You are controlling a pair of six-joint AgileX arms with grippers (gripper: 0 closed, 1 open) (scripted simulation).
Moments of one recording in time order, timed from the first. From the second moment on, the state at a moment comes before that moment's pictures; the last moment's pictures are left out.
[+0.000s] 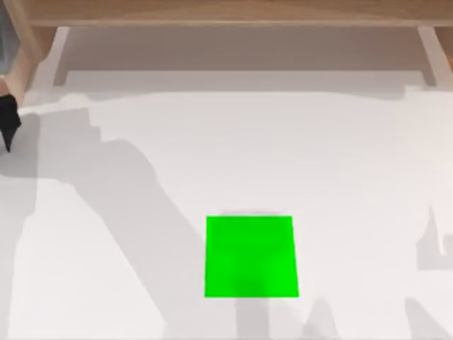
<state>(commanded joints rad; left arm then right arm) 0.22 2.38 1.80 -0.98 0.00 -0.20 0.00 0.00 0.00 0.00 0.00 0.00</state>
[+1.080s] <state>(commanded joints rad) 0.22 2.38 1.80 -0.98 0.00 -0.20 0.00 0.00 0.00 0.00 0.00 0.00</state>
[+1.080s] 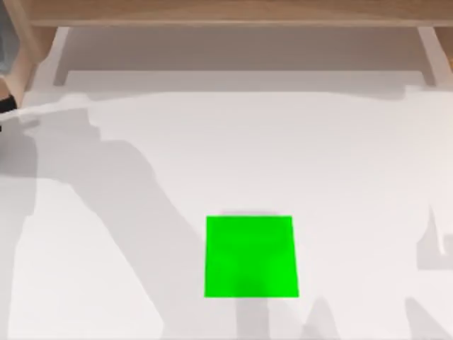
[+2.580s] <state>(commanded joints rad) 0.15 2.25 2.07 -1.31 0.03 -0.27 0.00 0.00 0.00 0.00 0.00 0.00</state>
